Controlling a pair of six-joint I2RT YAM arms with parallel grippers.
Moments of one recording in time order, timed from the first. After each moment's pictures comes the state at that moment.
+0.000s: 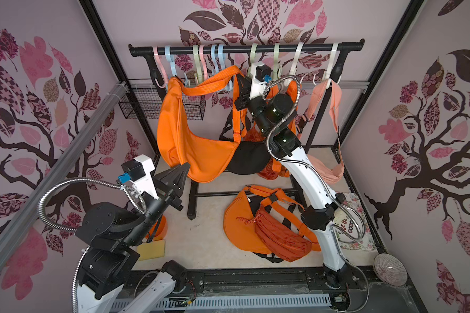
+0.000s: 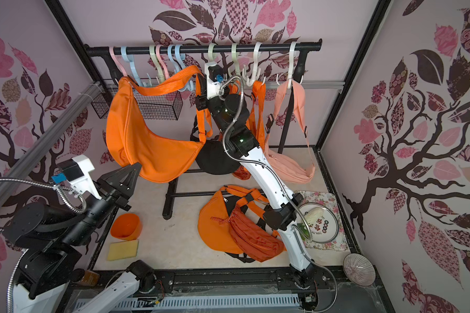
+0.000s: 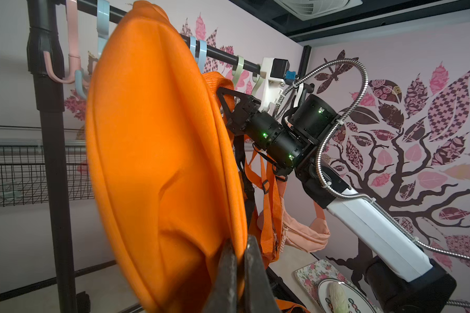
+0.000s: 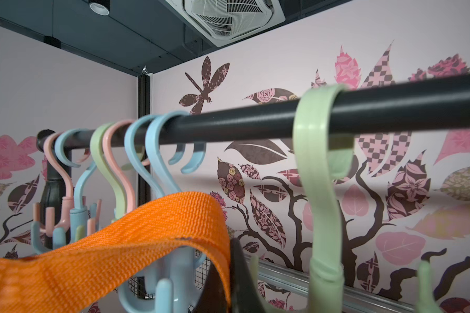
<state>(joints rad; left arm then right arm) -0.51 0.68 1.33 -0.45 0.06 -0.17 0.70 2.23 2.74 0.02 0.15 -0.08</state>
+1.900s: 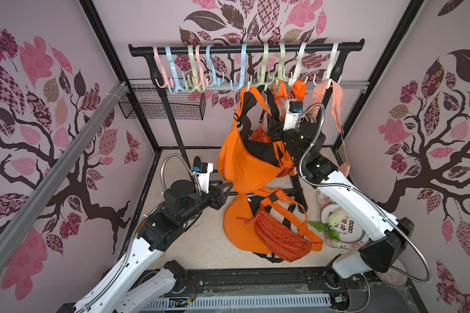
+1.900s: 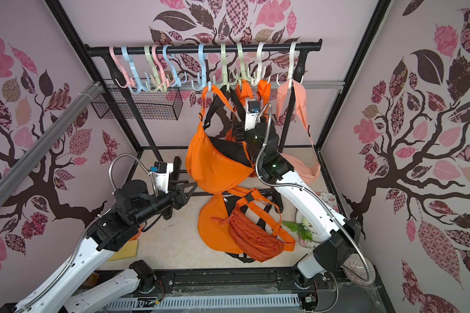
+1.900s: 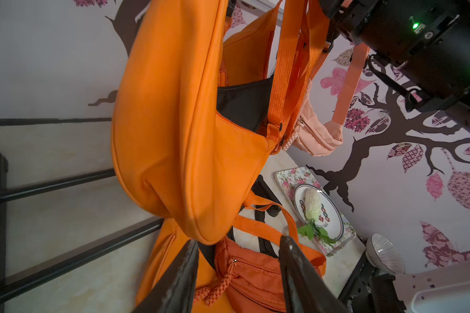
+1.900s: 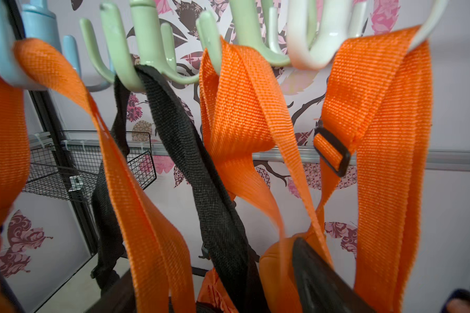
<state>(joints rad) -0.64 0.81 0.98 -0.40 0.06 -0.38 0.59 1.48 1.57 0.07 0.34 0.01</state>
